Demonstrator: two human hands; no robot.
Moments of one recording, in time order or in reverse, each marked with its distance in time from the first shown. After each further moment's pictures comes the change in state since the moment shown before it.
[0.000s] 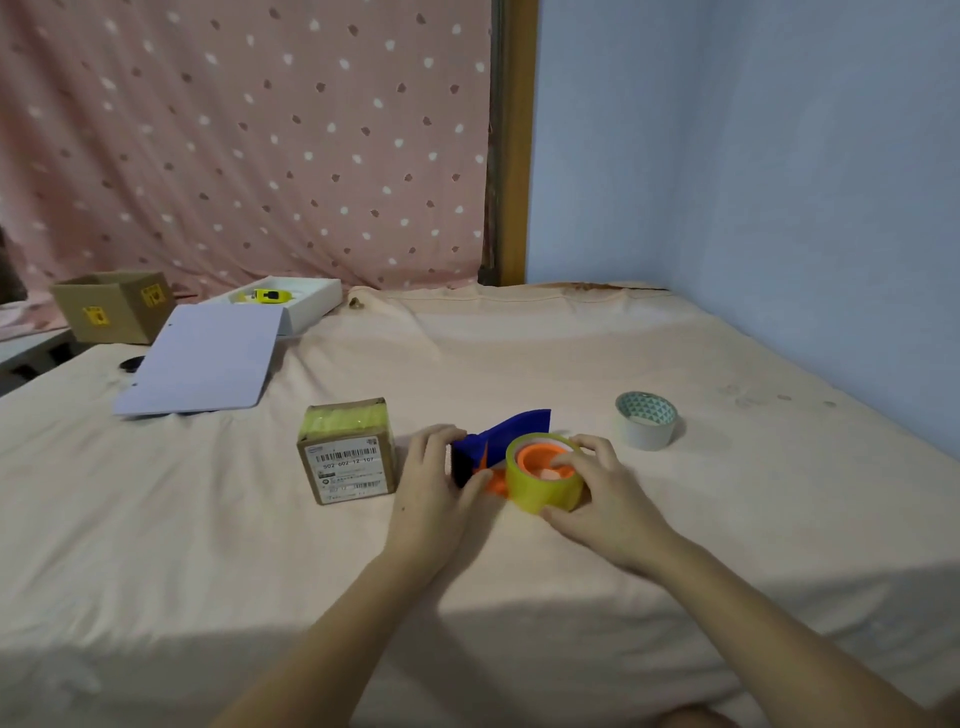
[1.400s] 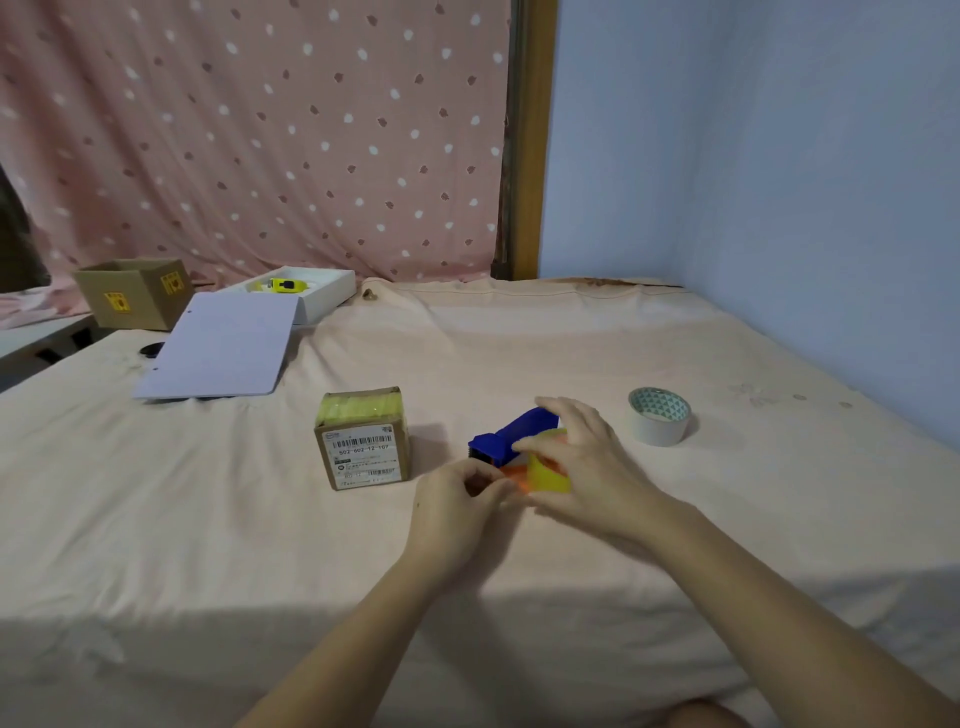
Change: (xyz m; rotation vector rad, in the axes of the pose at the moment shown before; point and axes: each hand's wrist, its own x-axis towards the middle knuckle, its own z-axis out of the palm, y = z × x) left_hand -0.016 0.018 -0.001 -0.143 -0.144 -0.306; right_hand 0.019 -0.041 -0.009 -0.286 -0.061 -0.299
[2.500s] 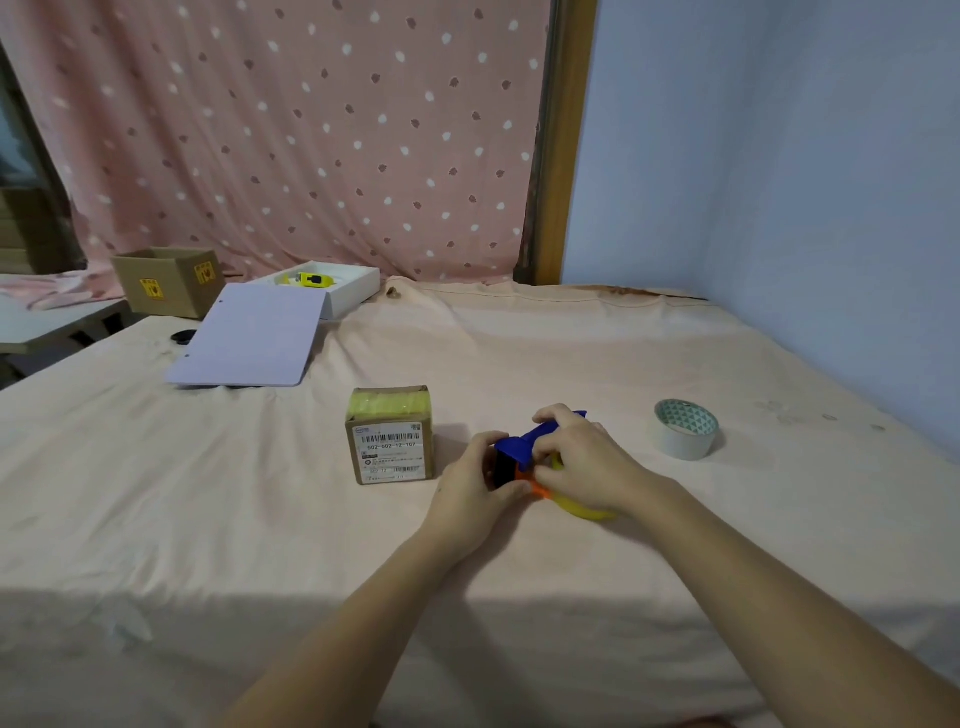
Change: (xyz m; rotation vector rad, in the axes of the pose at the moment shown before) left_hand 0.026 -0.025 -0.005 -0.012 -0.091 0.059; right_hand 0.048 -0.005 0.015 0.046 -0.192 0.118
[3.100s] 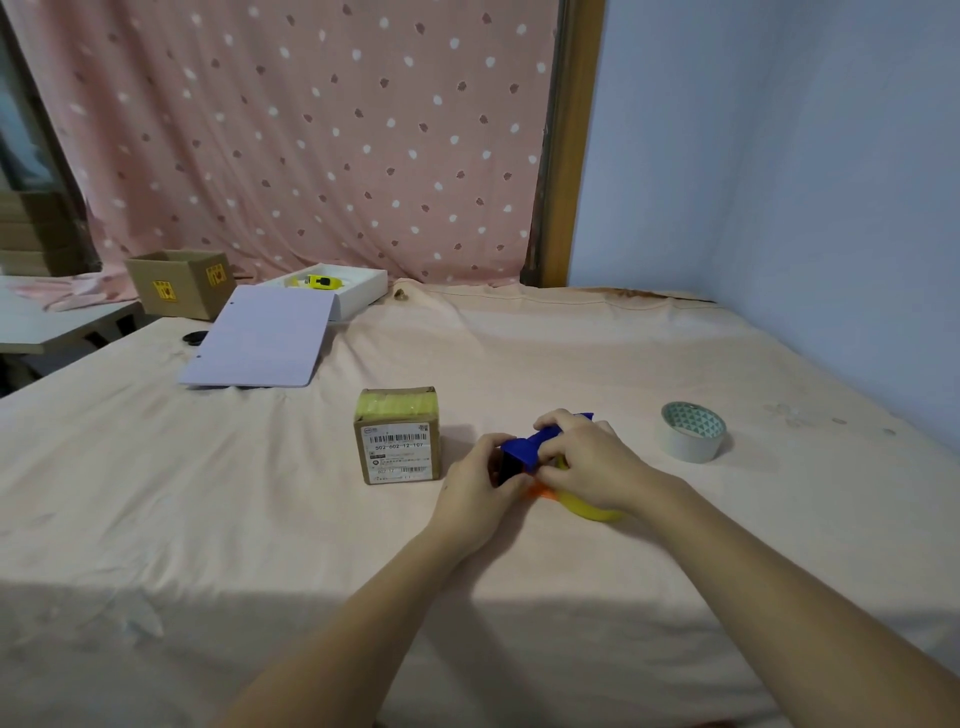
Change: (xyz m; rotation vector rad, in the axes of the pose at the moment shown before) left_hand 0.000 0.006 -0.001 0.053 0.035 -0.022; right_hand 0.000 -0.001 -0.004 -0.031 -0.018 -0.050
